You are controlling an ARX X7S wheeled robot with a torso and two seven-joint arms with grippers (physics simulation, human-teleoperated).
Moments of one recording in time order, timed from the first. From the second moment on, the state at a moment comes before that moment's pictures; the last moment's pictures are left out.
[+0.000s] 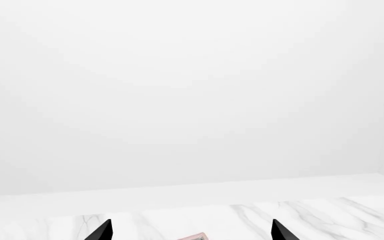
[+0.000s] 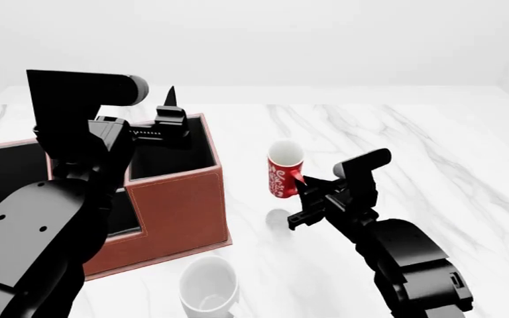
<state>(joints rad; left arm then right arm) -0.74 -0.19 -0.01 0.61 -0.41 -1.17 -0.17 0.63 0.28 -0.27 0.26 0.38 0.48 -0.32</state>
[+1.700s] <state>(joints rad) -0.74 -0.22 0.00 0.61 -0.46 -1.17 -0.21 0.71 0.18 -0.41 0.68 0.38 0.30 -0.51</state>
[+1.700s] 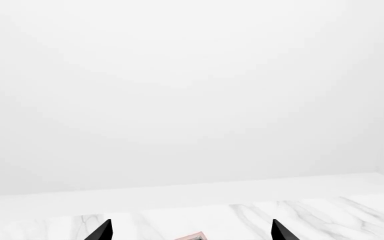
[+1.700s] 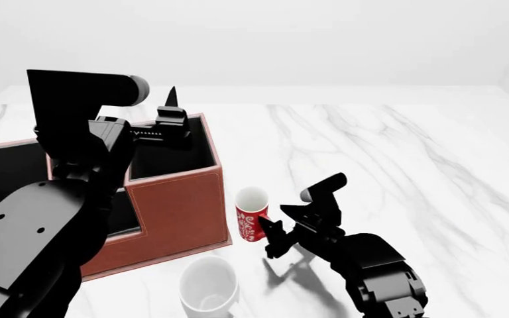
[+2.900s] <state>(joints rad) -0.76 -0.23 0.00 0.62 -0.51 -1.18 -0.24 0.32 0.49 0.09 -0.61 0.89 0.60 -0.06</state>
